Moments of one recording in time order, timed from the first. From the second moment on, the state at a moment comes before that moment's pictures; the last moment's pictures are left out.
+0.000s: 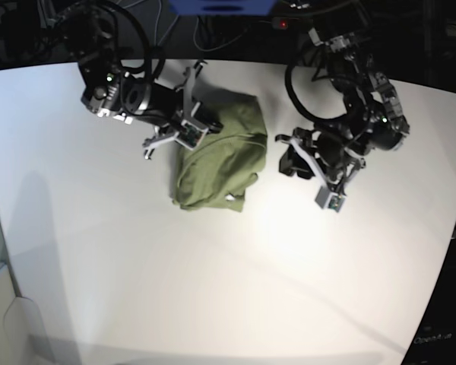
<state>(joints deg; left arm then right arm) 2.1 9.6 -22.3 102.1 -19.3 -39.1 71.6 -14.3 14.5 -16.1 103.6 7.2 40.6 -31.4</state>
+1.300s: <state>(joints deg) -2.0 4.5 -1.9 80.6 -33.9 -28.3 59.3 -11.8 13.3 -16.2 99.0 7.4 40.6 -31.6</state>
